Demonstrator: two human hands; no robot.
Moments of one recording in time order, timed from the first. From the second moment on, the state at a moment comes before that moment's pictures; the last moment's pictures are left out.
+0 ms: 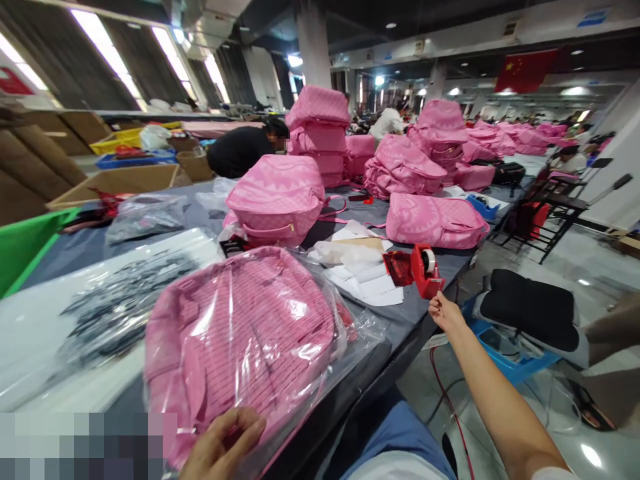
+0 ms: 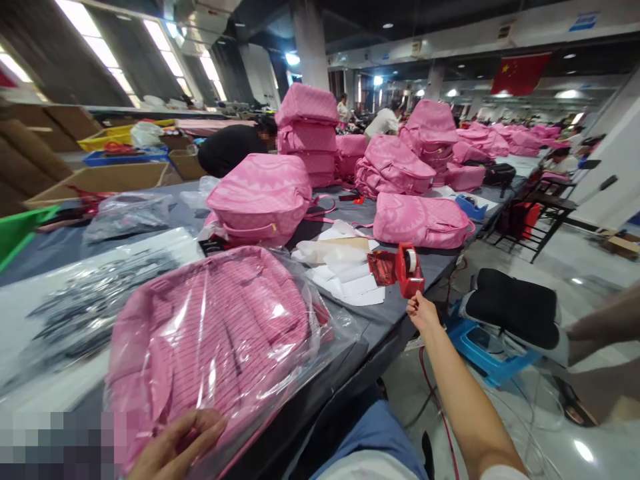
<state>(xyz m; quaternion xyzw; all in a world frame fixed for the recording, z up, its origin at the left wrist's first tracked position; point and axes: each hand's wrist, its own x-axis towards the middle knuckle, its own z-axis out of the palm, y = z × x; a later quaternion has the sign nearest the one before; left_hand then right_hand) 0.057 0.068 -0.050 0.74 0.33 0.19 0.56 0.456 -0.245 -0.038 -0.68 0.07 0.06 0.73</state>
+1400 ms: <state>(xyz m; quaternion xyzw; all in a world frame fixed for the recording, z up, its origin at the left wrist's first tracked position) 0.068 0.064 -0.030 0.73 0.30 0.15 0.59 0.328 -0.173 0.016 -0.27 -0.28 0.53 0.75</state>
